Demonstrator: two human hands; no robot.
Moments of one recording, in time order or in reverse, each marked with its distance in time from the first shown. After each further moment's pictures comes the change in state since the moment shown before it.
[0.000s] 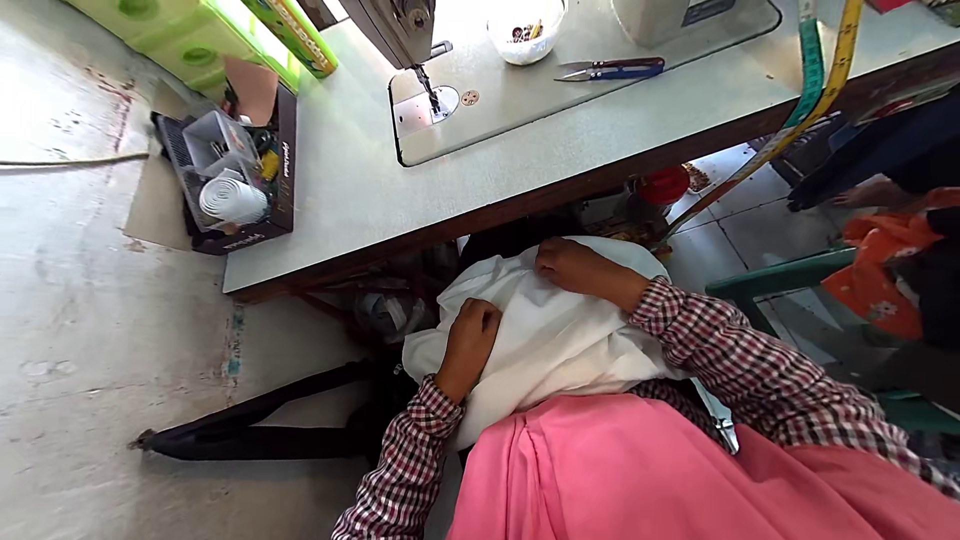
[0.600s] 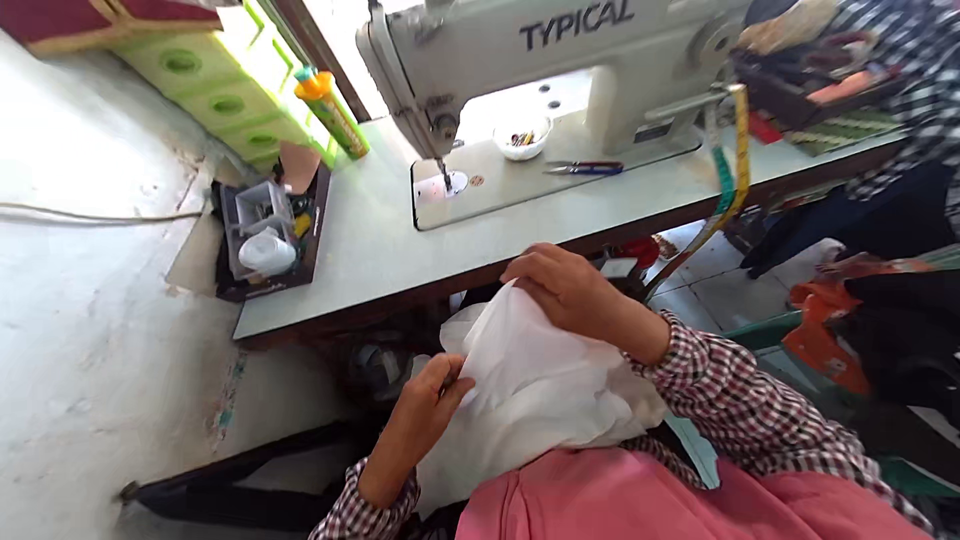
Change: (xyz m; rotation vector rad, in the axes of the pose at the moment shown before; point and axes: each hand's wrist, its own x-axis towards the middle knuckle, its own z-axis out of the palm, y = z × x) left_hand -0.038 0.015 -0.071 -0.134 0.161 0.397; right_hand -0.005 -0.115 -0.103 -0.029 0.649 -0.444
